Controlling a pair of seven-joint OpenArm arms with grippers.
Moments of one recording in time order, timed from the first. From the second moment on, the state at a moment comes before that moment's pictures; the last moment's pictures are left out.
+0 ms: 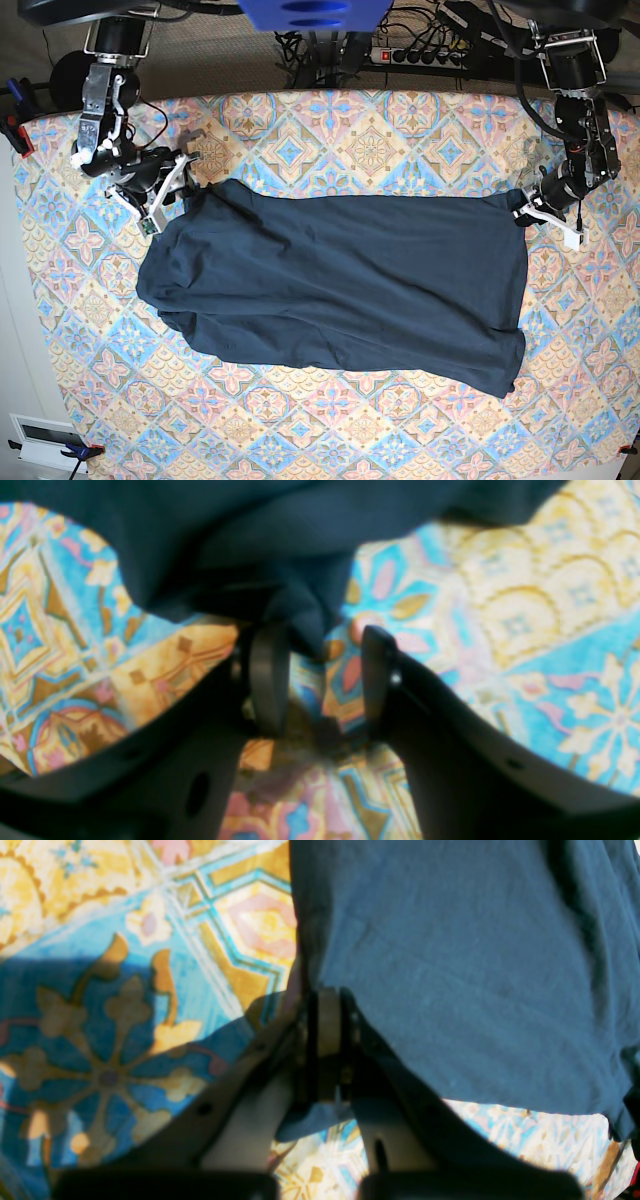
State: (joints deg) left arm 1.5 -26.7 -17.9 69.7 -51.1 -11.6 48.1; right arm -8.6 15.3 14.4 94.2 22.9 32.7 -58.0
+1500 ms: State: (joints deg) left arm 1.6 -26.9 -18.0 69.7 -51.1 -11.7 48.1; right arm -3.8 17.0 9.2 90.5 28.0 32.7 -57.0
